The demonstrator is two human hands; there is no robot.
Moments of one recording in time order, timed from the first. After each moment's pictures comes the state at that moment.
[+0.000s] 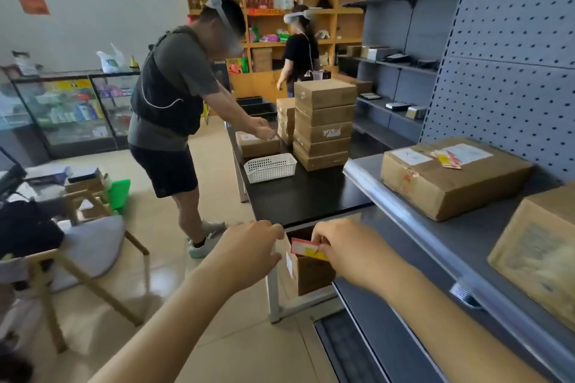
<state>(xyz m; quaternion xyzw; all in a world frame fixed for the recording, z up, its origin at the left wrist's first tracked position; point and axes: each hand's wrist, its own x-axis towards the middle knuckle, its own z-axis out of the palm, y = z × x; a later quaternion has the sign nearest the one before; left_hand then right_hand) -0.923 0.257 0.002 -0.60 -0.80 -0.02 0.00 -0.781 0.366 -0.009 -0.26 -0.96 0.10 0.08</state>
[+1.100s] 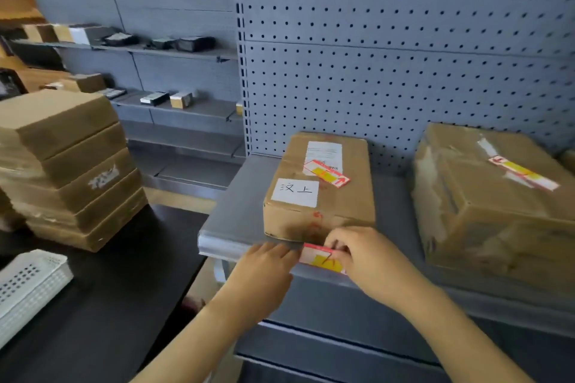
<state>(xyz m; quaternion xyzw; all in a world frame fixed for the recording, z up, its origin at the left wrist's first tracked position) -0.966 0.619 -0.078 -0.94 -0.32 -0.08 0.03 -0.787 0.542 -0.023 -0.72 -0.66 0.14 0.17</state>
